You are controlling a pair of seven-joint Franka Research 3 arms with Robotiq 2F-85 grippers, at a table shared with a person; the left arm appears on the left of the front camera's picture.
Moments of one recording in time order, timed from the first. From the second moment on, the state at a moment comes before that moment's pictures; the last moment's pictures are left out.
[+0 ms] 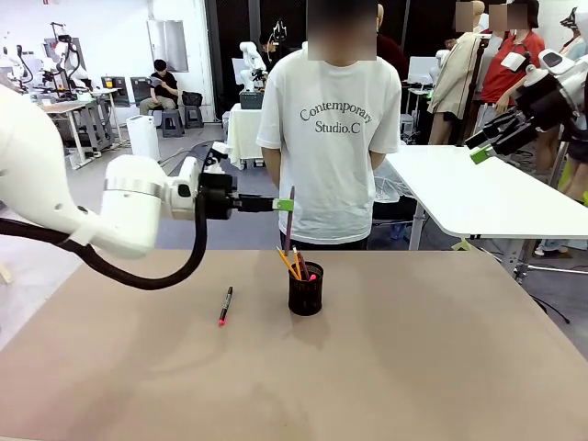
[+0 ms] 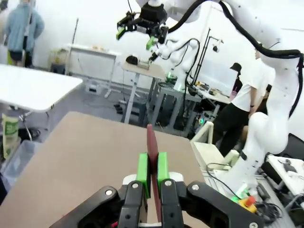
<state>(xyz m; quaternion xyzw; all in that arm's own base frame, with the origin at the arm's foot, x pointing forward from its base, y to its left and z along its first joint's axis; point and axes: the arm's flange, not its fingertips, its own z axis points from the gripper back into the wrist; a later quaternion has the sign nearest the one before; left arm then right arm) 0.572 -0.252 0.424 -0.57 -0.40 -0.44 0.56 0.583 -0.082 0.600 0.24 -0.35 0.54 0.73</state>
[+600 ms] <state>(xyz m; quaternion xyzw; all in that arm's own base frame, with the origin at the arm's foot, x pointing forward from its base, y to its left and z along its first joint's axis) 0.580 -0.310 0.358 -0.50 -0.48 -0.51 0.51 0.583 -0.082 0.600 0.24 -0.35 0.54 0.73</state>
